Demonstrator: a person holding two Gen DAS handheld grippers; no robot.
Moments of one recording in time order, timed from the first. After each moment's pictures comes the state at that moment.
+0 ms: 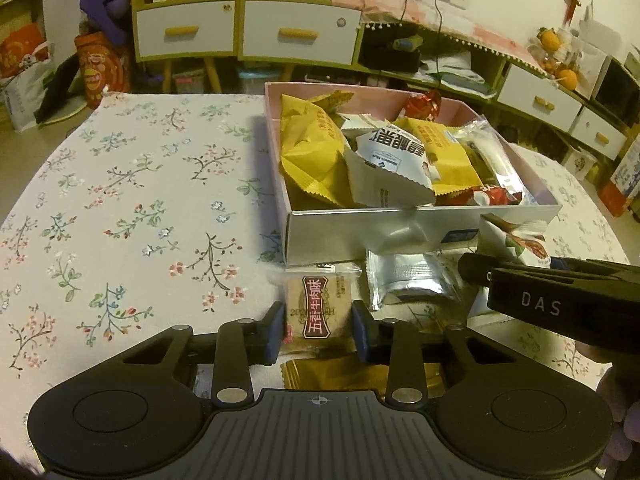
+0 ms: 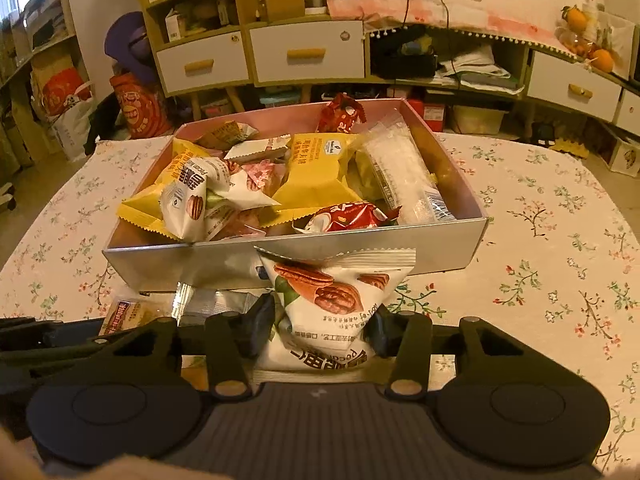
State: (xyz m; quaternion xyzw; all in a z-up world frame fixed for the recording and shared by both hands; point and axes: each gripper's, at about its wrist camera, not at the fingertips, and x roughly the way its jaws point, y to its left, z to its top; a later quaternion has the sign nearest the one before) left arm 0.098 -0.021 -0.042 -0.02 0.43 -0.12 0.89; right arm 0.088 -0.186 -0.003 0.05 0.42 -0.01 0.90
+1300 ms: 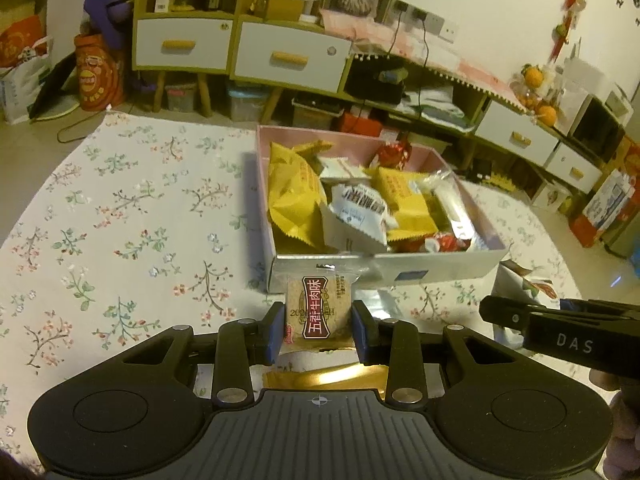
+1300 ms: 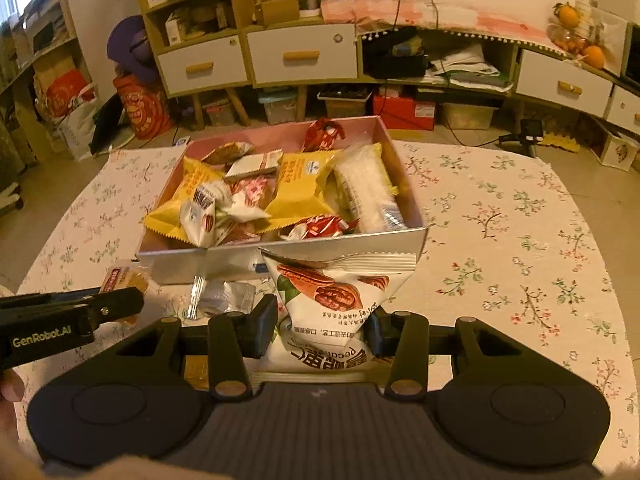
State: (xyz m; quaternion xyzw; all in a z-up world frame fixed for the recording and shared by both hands) left arm 0.083 -0.008 0.005 -0.07 0.41 -0.15 0.90; right arm 0.069 -0.202 0.042 0.06 0.44 -0.01 0.90
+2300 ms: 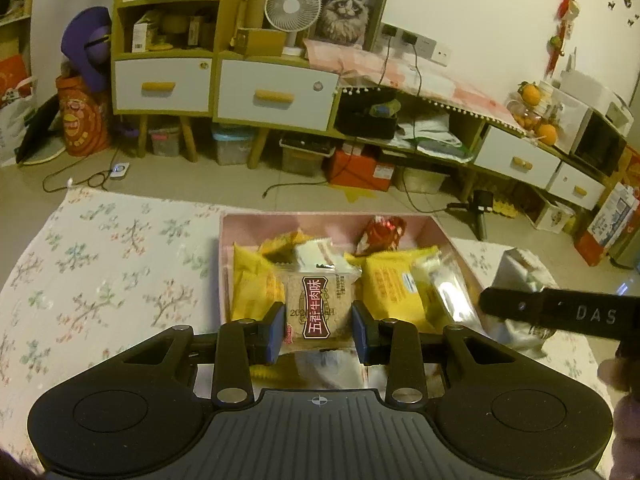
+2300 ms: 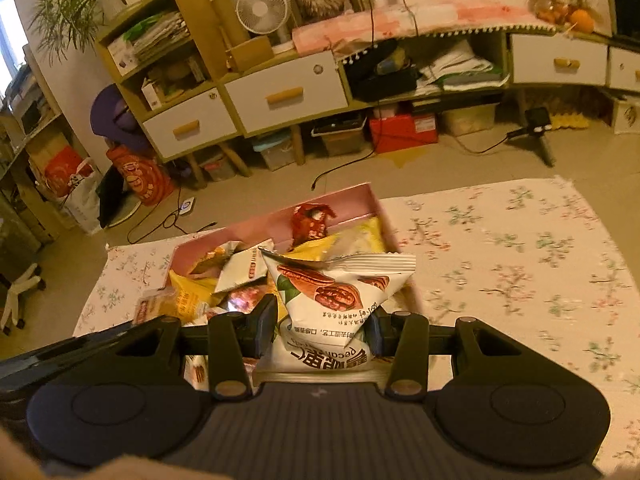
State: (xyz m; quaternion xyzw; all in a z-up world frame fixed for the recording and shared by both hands) left arm 0.167 -0.046 0.026 -0.05 0.37 -0.15 0.92; right arm 0.142 -0.241 0.052 0.16 0.41 0.00 0.90
